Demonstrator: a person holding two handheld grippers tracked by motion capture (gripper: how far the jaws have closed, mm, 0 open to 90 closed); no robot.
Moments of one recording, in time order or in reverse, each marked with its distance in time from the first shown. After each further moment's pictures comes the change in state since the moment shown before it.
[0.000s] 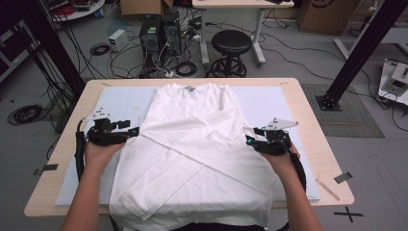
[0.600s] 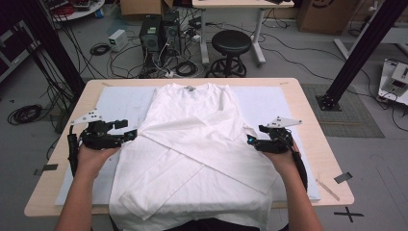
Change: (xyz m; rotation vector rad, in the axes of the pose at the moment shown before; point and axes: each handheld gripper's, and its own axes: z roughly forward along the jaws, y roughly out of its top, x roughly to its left) left arm -0.012 0.005 -0.018 -0.056 -0.078 0.034; right arm -0.011 -0.004 0.003 -0.010 -0.009 0.054
